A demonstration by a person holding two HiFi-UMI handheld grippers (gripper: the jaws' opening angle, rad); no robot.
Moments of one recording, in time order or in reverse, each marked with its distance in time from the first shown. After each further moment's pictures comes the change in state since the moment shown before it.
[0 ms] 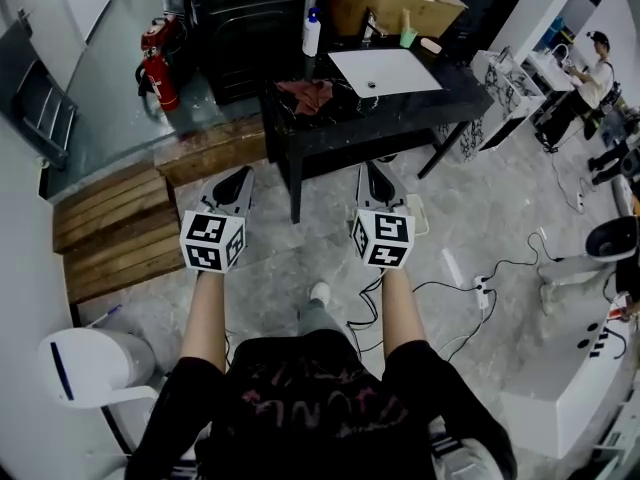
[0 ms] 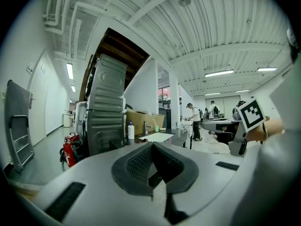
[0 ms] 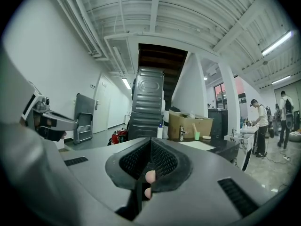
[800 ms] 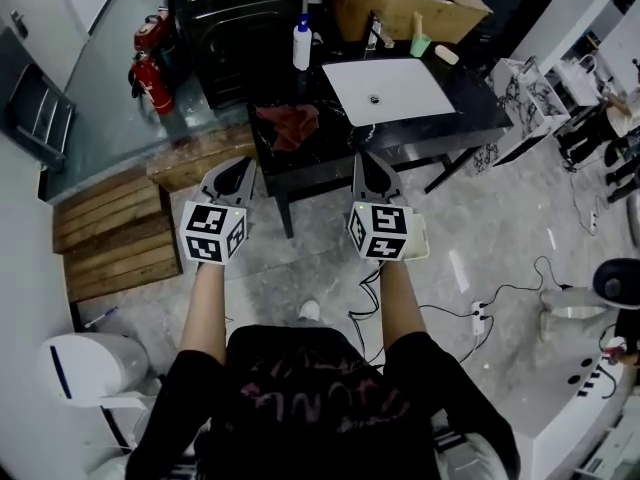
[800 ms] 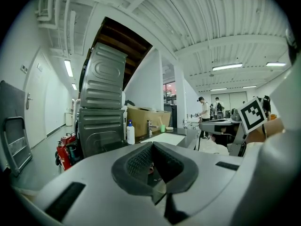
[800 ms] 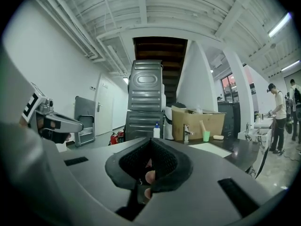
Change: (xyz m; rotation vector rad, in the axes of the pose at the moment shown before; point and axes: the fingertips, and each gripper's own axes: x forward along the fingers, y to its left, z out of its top) left arm 0.199 0.021 0.035 0.003 0.049 0.049; right arm 0.179 -0.106 0.003 0.043 0.020 0.110
